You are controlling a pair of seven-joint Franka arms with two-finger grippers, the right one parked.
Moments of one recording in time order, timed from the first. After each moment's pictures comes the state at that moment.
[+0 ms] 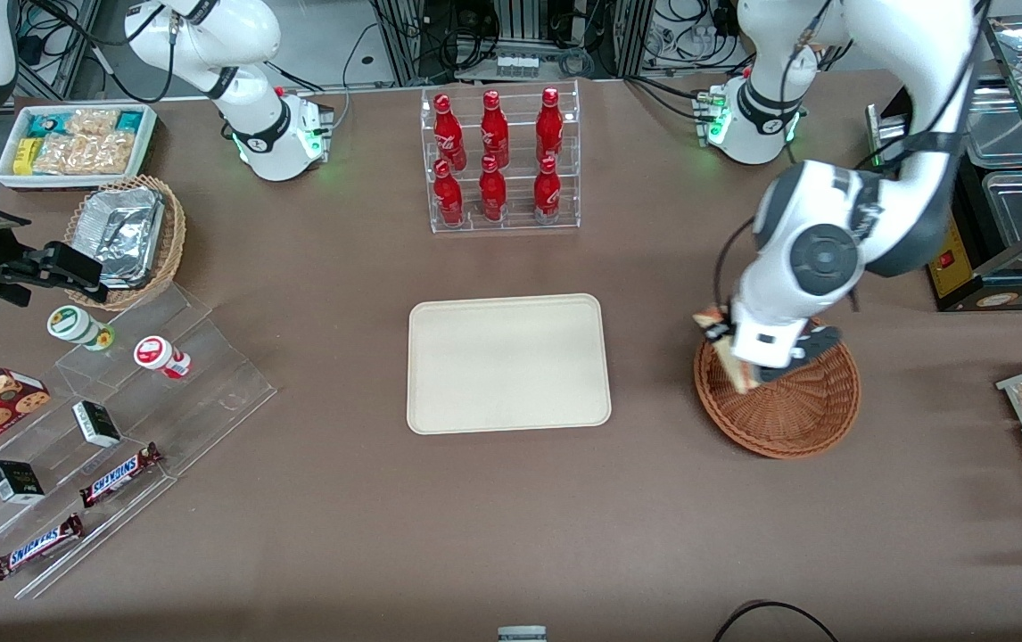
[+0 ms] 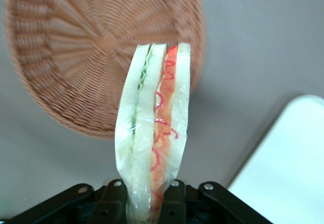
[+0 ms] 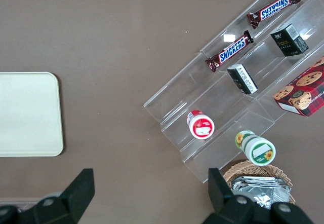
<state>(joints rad) -0.18 0.24 -0.21 -1.91 0.03 1.95 -0.84</state>
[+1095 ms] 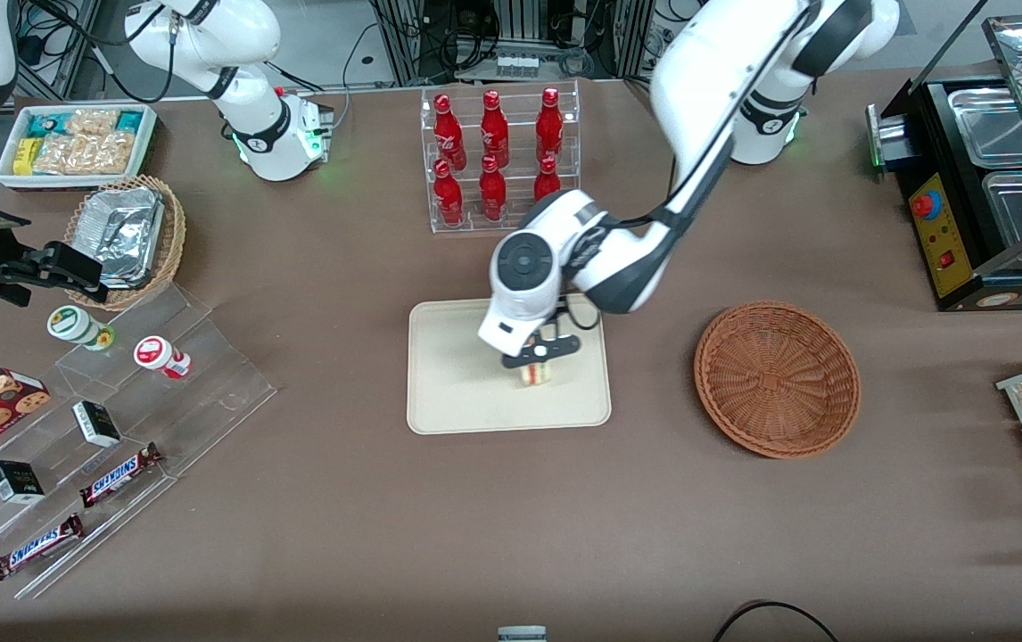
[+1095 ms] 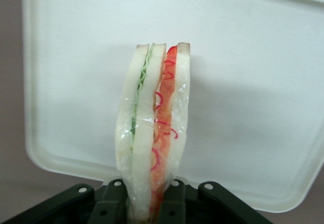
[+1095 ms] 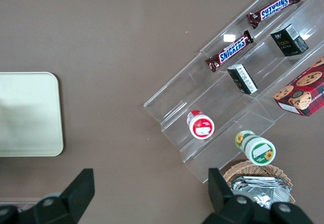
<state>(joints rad) -0.64 0.76 -0.21 -1.36 0.02 2.02 -1.06</state>
